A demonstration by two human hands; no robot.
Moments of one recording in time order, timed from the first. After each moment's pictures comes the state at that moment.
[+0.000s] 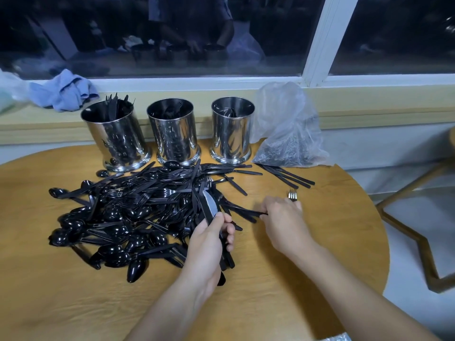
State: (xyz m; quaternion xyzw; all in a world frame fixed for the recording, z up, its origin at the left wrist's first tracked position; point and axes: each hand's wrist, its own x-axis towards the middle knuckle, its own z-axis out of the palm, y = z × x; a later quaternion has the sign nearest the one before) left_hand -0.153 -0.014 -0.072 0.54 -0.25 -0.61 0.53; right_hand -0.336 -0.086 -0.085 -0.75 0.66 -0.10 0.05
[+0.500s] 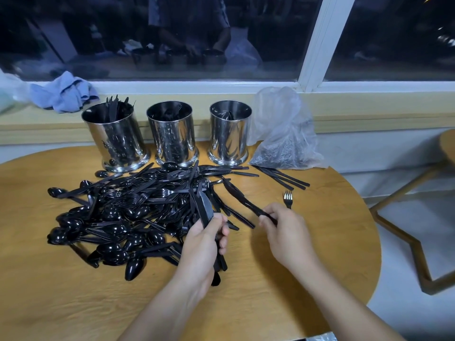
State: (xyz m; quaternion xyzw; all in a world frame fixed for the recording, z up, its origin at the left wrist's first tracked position) left_hand -0.147 -0.005 -0.068 0.54 -0.28 -0.59 0.53; right_hand -0.340 -0.044 -0.075 -0.66 0.66 -0.30 0.21
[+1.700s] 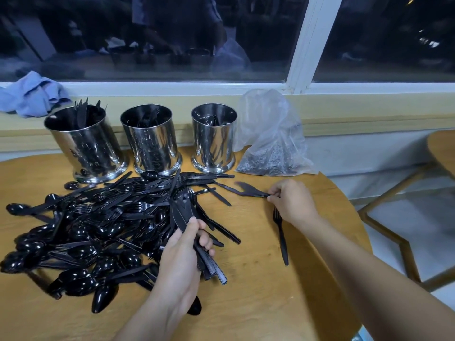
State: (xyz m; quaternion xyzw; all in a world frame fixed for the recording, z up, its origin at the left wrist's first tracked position) left_hand -0.154 -0.032 -0.072 0.49 -0.21 -0.62 0.57; right_hand -0.411 -0.177 -0.079 -0.68 0.70 -0.17 0.11
